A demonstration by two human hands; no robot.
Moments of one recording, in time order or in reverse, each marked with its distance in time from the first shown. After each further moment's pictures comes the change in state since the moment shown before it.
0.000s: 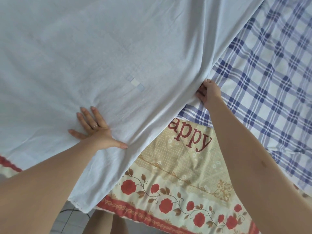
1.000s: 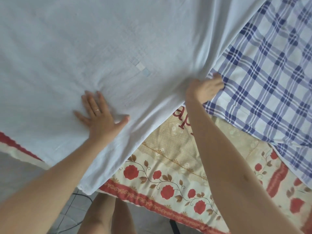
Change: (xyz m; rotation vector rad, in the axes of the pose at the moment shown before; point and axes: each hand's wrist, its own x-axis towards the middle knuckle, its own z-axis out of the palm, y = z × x) left_hand 0.014 -0.013 0.042 -0.091 0.504 0.277; right_hand -0.065 0.038 0.055 -0.524 0.594 -0.452
